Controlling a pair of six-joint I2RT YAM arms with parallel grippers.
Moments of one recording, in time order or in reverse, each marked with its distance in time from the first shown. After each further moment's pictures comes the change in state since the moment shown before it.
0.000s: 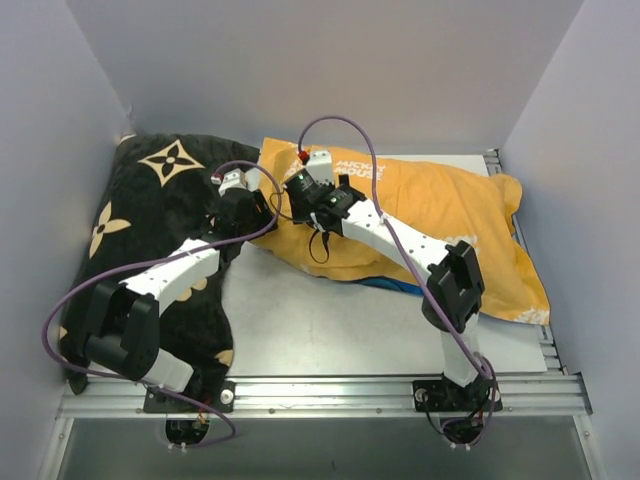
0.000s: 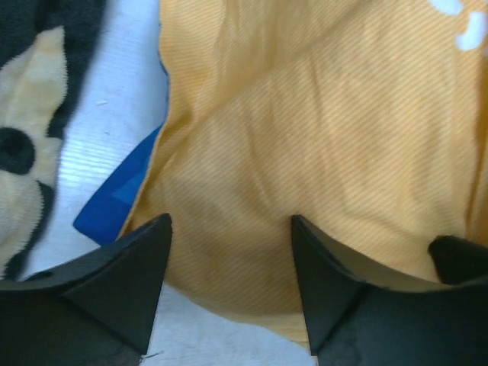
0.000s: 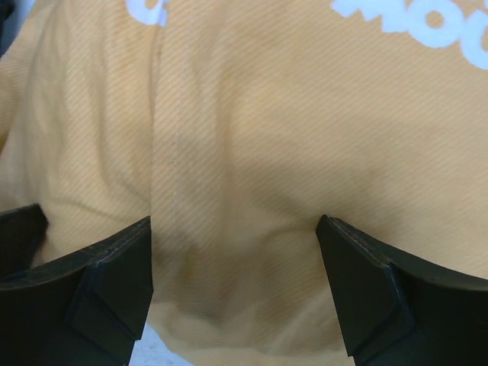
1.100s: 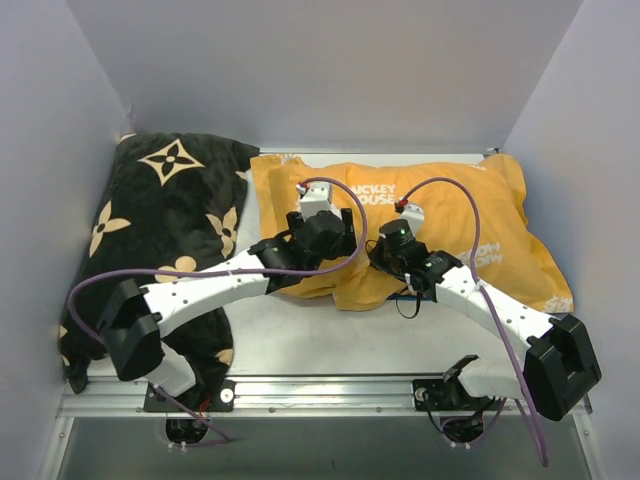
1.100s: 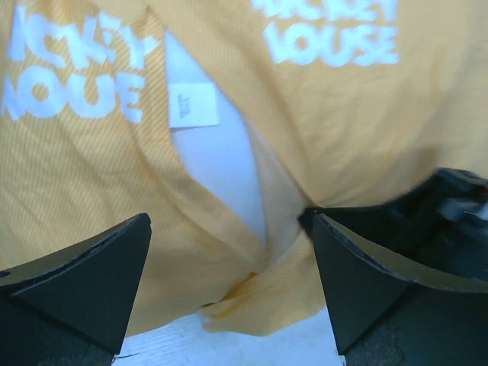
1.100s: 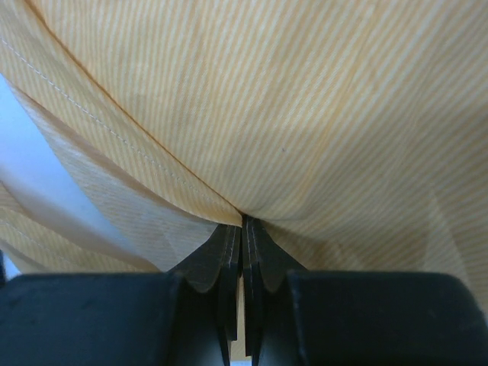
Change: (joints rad) left arm -0.565 0.016 0.291 -0.203 -0.311 -0.013; right arm -0.201 -0.756 -1.045 0.408 -0.315 0.236
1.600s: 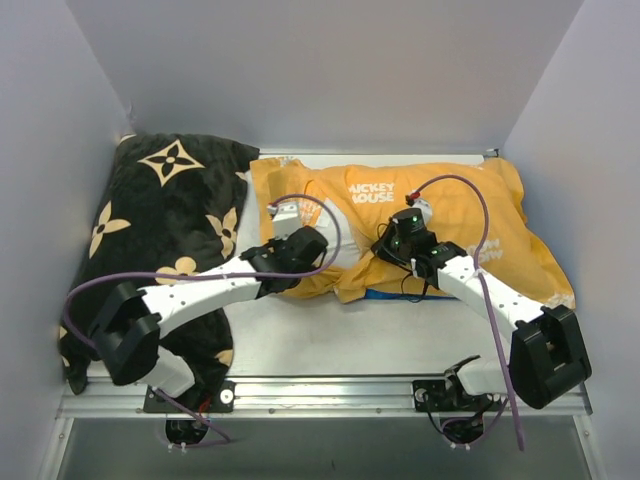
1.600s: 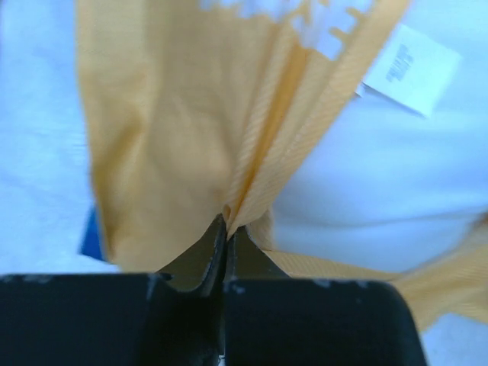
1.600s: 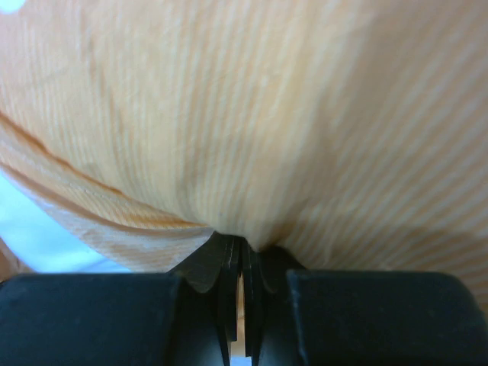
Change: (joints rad) left arm 0.038 0.045 -0.100 -0.191 -0.120 -0.206; right arm -0.134 0.069 0.005 0.082 -0.169 0.046
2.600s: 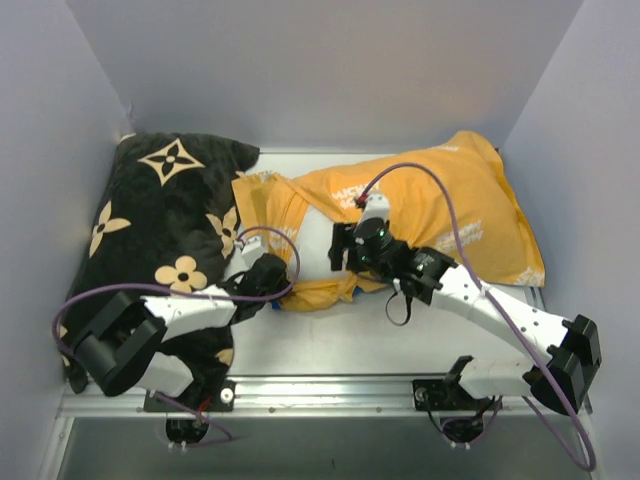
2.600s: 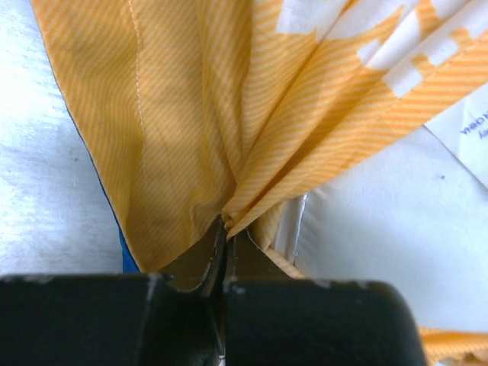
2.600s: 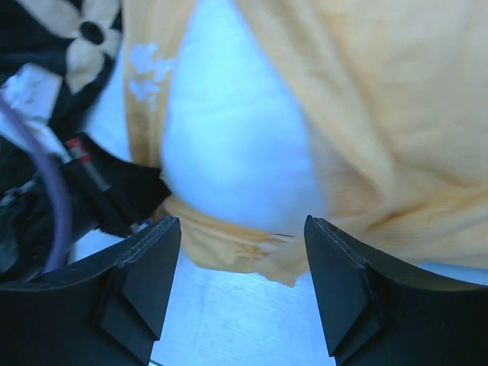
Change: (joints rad) left arm 0.185 -0.121 -0.568 0.511 0.280 -0.132; right arm 0.331 -0.079 0.202 -0.211 0.193 -0.185
